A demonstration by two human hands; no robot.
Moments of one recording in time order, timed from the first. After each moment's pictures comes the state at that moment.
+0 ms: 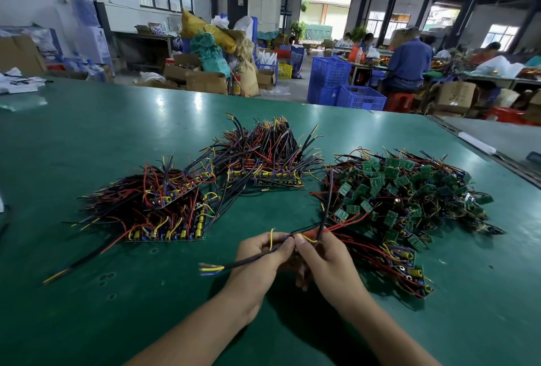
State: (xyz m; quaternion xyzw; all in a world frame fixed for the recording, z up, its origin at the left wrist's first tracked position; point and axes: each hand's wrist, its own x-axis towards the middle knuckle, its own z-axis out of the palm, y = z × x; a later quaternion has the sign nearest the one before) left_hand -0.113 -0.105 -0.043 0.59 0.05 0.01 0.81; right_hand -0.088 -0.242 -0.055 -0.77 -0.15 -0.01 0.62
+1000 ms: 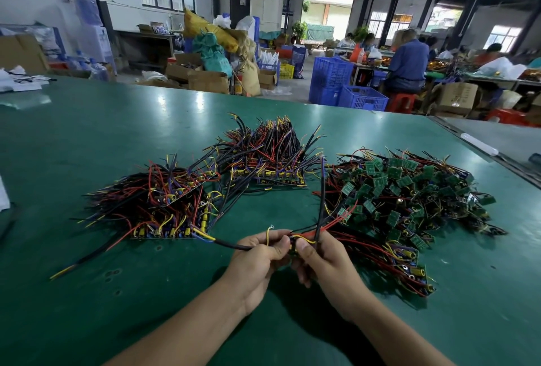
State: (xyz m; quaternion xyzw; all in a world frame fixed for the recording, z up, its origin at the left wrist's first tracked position) left_hand -0.114 -0.095 -0.032 0.50 0.09 -0.04 0.86; right_hand -0.094 -0.238 -0.052 -0.71 -0.21 0.05 0.67
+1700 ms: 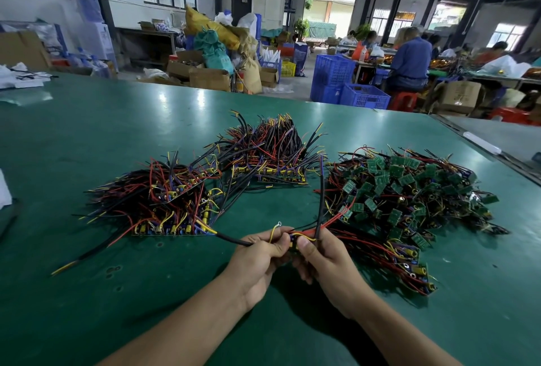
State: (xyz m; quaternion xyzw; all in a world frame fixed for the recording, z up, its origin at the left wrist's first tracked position) left_hand -0.111 -0.094 -0.033 0.51 0.09 -0.06 0.85; right_hand -0.089 -0.239 -0.058 -0.69 -0.22 0.06 0.68
